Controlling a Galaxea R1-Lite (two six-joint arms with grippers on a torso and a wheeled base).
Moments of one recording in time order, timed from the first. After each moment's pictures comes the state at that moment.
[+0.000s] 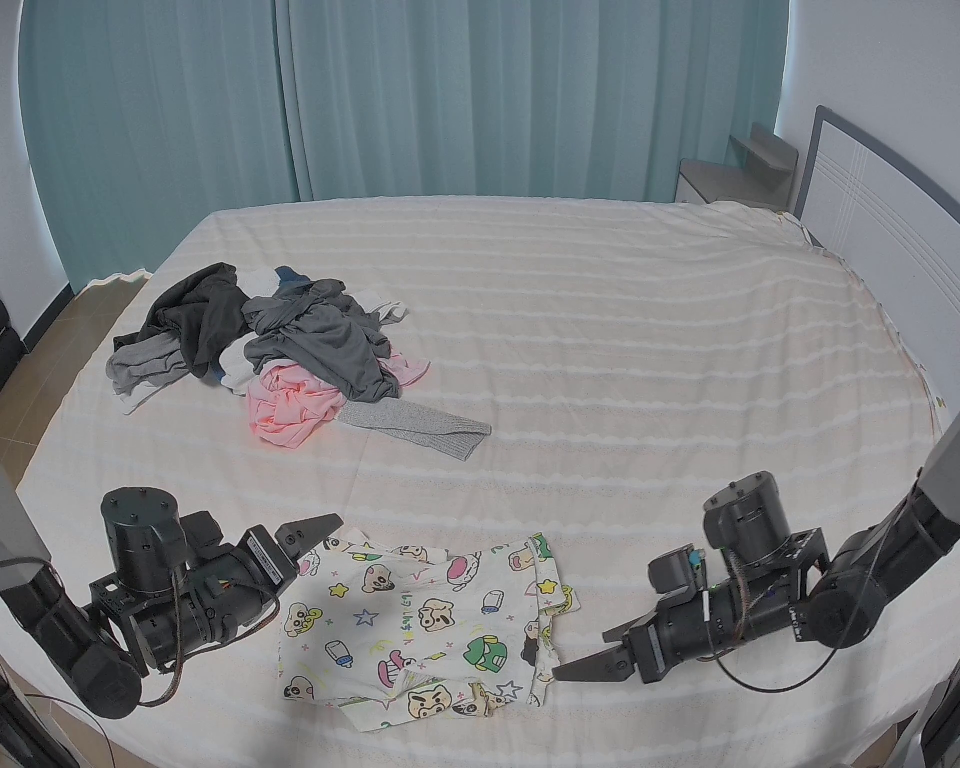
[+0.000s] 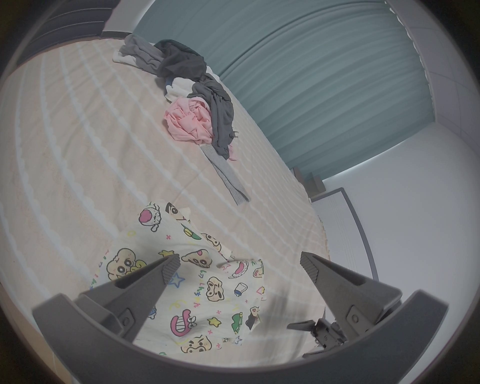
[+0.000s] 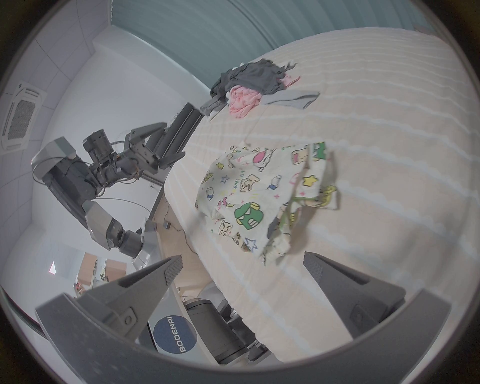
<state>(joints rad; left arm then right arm) -0.35 1.78 -0.18 -1.22 -0.12 -0.93 0.58 1.89 -0.56 -0.52 0.50 0.21</state>
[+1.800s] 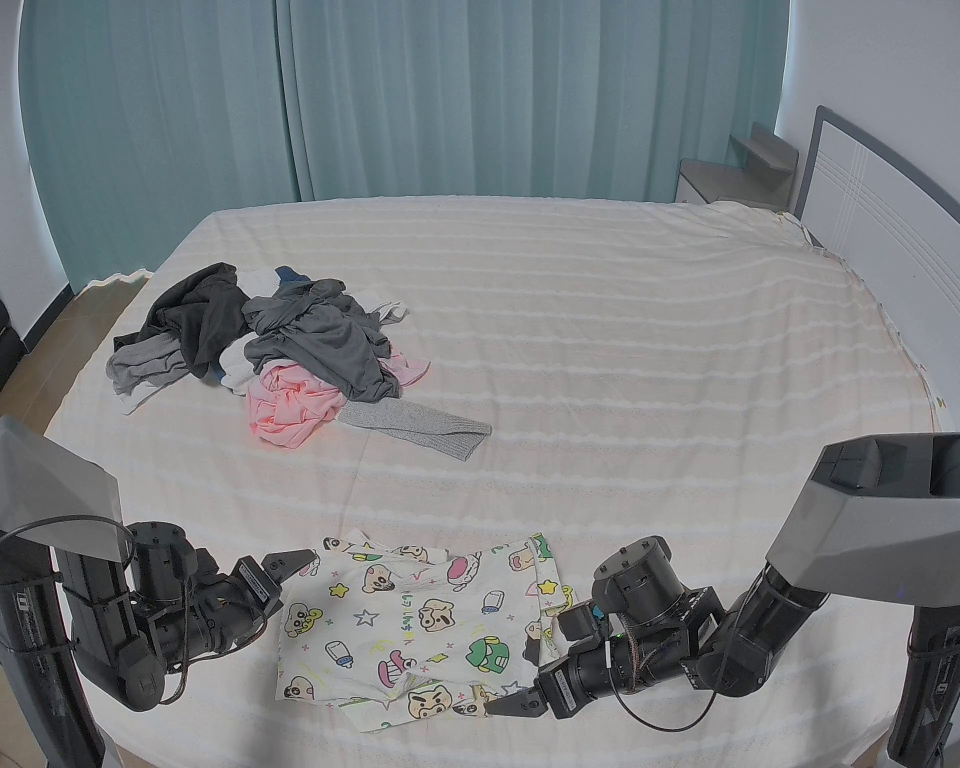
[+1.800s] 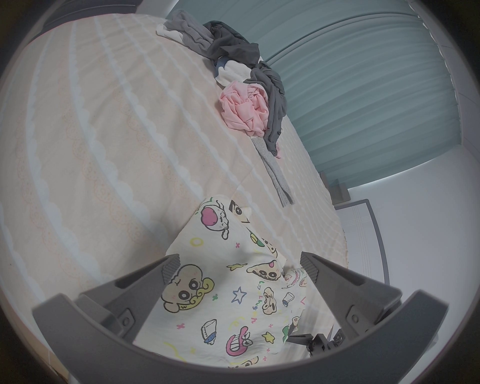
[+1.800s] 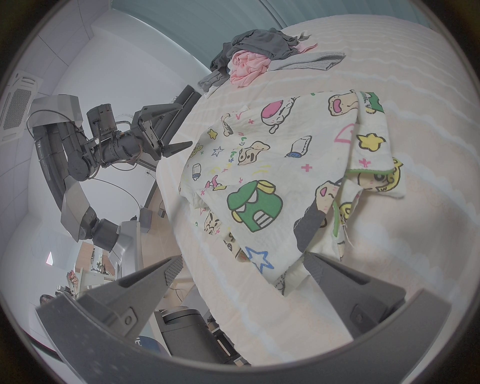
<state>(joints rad) -0.13 2.16 -0.11 -1.55 -0.26 -0.94 0.73 2.23 -0.67 -0.71 0.41 0.26</state>
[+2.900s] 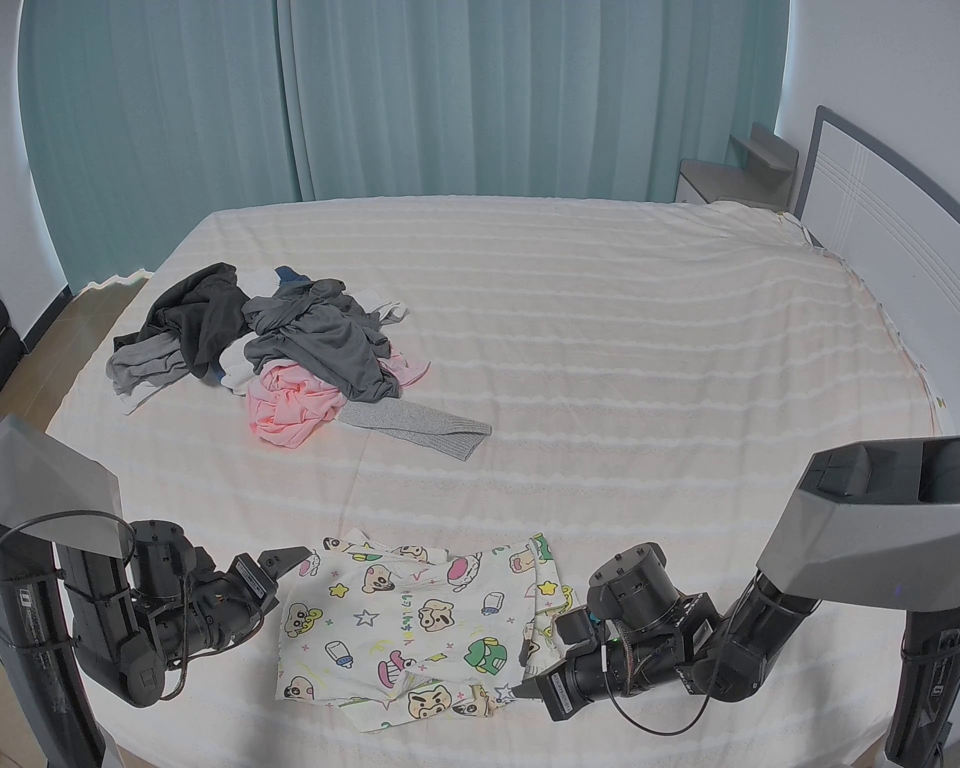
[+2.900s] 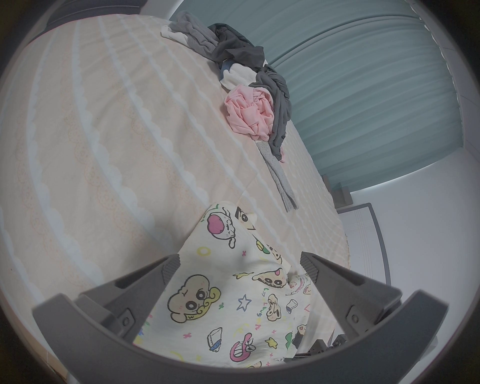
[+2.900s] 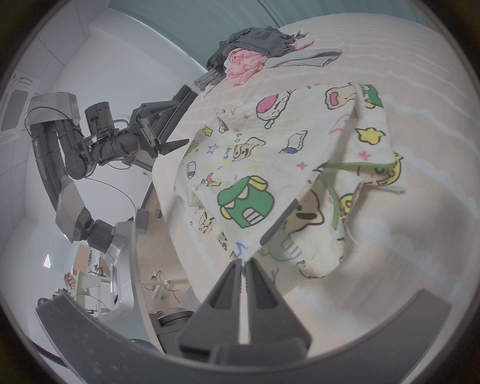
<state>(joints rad) -0.11 2.18 -0.12 -1.55 -0.26 -0.94 0.74 2.25 -0.67 -0.73 0.38 0.28</state>
